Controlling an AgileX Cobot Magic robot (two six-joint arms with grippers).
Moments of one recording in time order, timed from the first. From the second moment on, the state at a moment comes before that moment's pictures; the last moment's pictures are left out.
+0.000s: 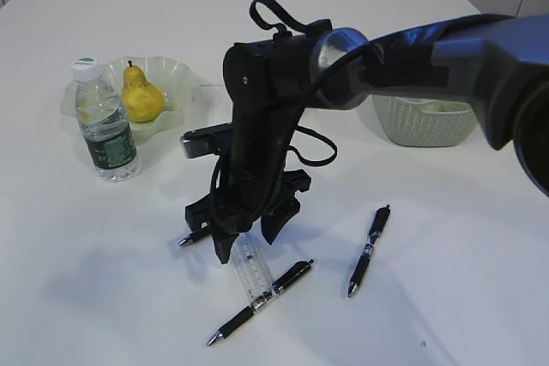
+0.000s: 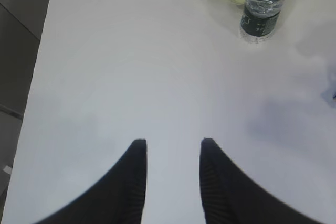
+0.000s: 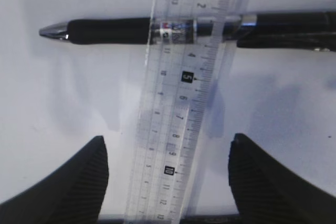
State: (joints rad) left arm -0.37 0.69 -1.02 0.41 1.26 -0.40; right arm 0.63 2.30 -1.81 0.19 1.12 0.05
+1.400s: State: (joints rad) left arm -0.37 0.69 -1.02 0.41 1.26 -0.40; right arm 0.63 2.34 -1.82 0.18 1.16 0.05
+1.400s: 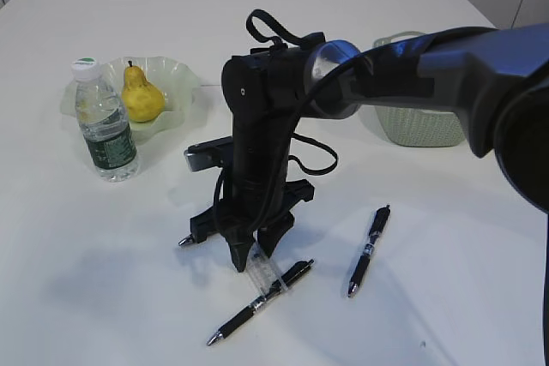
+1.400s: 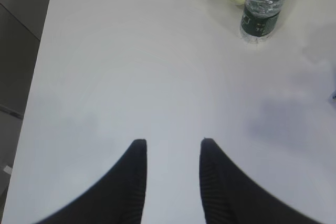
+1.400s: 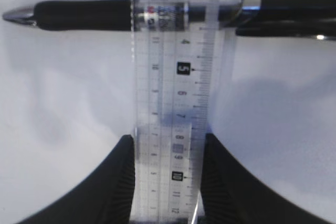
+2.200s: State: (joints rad) left arm -0.37 0.69 -1.02 0.41 1.26 -0.40; right arm 0.63 2.36 -1.92 0.19 1.21 0.06
